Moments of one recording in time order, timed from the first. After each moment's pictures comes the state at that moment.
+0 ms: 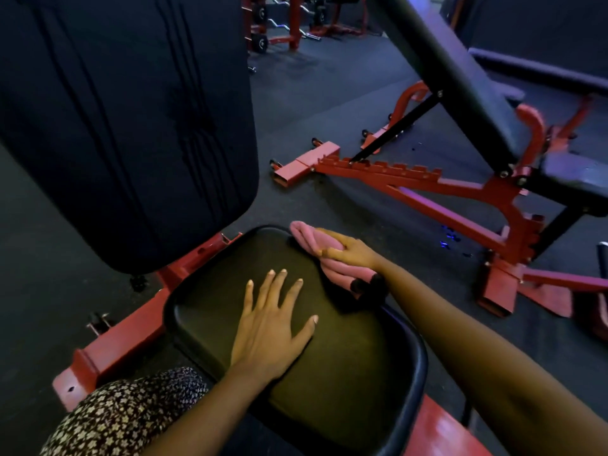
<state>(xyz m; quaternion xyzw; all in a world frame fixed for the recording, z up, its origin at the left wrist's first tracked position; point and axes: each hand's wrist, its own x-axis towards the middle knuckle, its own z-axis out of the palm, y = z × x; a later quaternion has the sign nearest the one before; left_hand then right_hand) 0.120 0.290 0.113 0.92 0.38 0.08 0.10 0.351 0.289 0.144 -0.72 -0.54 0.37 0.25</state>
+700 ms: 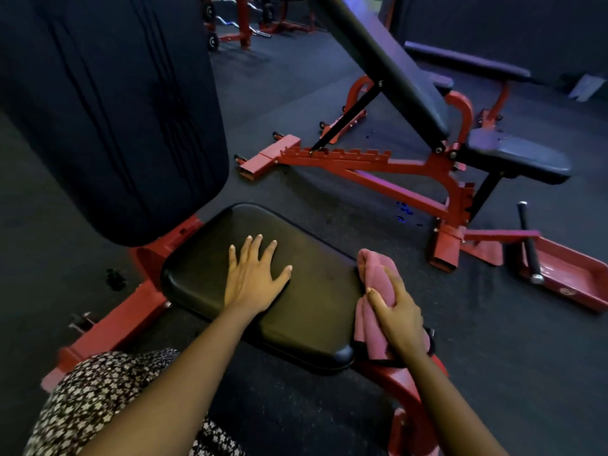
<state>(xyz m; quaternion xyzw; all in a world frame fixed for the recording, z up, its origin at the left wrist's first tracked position) 0.119 0.290 0.108 0.92 0.36 0.09 0.11 0.258 0.069 0.113 -0.88 -0.24 0.11 0.39</state>
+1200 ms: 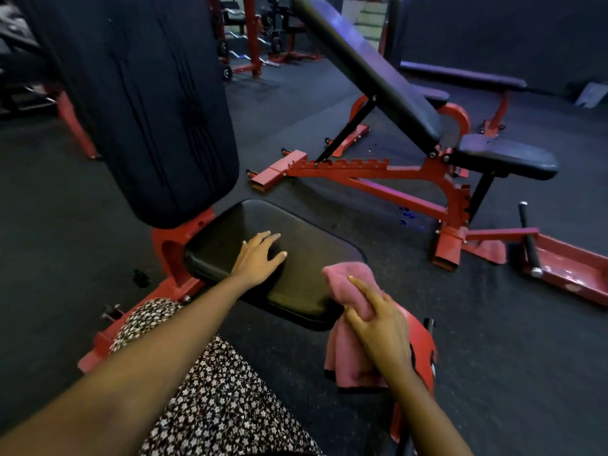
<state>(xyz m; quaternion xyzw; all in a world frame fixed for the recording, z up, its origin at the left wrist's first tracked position) 0.092 0.269 0.132 0.90 0.33 0.12 0.25 0.169 0.014 0.136 -0.85 -0.37 0.01 0.36</state>
